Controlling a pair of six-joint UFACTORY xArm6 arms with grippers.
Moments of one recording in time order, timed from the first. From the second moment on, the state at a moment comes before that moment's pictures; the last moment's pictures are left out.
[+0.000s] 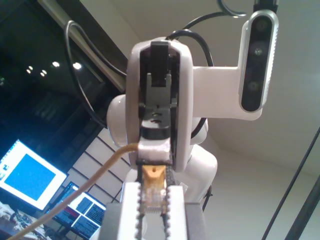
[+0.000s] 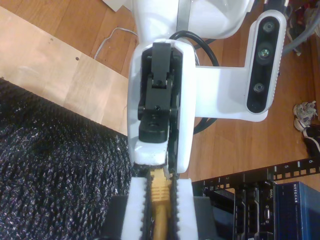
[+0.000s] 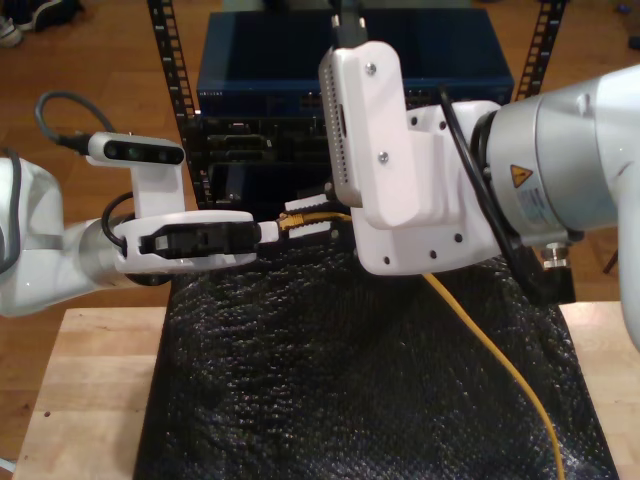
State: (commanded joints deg) left arm 13.8 9.5 -49.1 -81.5 138.5 -269.3; right arm 37.7 -43.8 -39.6 34.8 38.8 -94.9
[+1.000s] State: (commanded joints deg) left arm 14.0 6.7 -49.7 -81.3 138.3 -271.7; right arm 33.8 -42.3 -42.2 34.6 38.8 -91.7
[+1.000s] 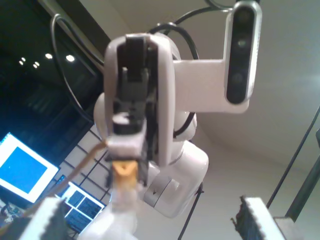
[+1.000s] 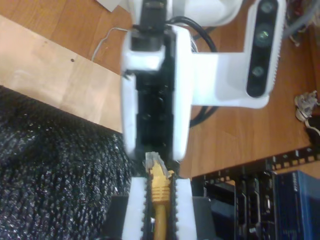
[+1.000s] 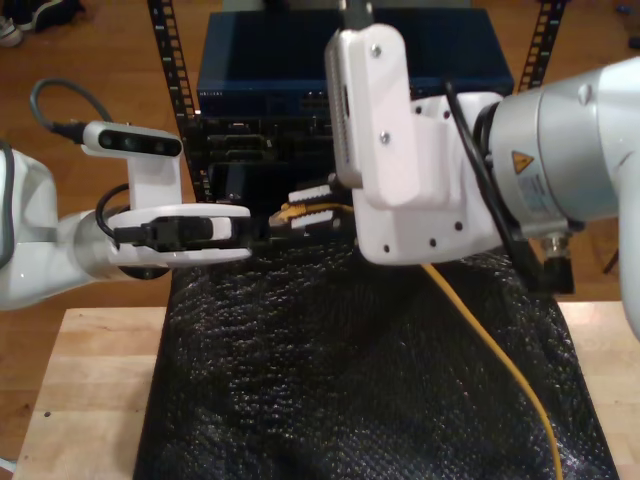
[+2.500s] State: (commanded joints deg) left arm 19.3 -4.3 -64.5 -30.2 103.4 -257.1; right arm 8.5 -34.6 -40.9 32.0 47.0 -89.8
